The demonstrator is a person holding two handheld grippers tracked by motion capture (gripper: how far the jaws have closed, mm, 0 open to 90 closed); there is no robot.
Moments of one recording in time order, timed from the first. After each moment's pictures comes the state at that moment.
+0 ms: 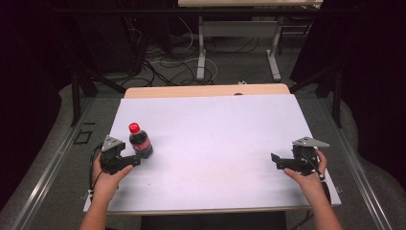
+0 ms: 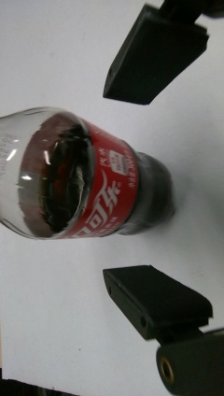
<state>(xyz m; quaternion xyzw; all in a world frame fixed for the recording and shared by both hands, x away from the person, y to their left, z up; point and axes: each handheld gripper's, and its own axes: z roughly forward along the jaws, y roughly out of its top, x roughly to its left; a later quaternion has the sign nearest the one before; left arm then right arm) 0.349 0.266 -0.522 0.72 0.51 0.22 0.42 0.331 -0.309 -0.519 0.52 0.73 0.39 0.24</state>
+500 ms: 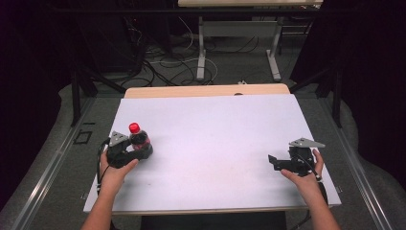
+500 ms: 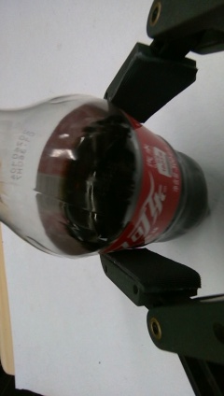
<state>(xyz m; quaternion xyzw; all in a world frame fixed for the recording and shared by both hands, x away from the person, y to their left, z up) 0.367 0.254 -0.525 0.72 0.50 0.23 0.41 0.333 -0.303 -0.525 0.52 0.73 0.38 0.23</state>
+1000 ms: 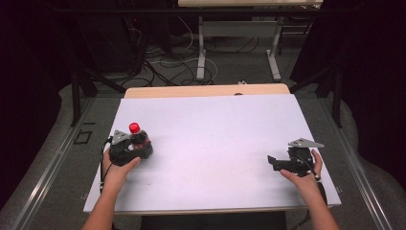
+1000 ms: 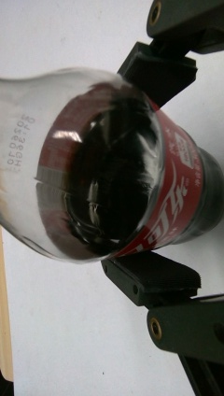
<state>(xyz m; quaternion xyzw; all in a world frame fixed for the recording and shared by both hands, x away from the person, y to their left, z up) 0.377 0.252 -0.533 0.72 0.50 0.23 0.42 0.334 -0.301 -0.528 0.52 0.73 0.38 0.22</state>
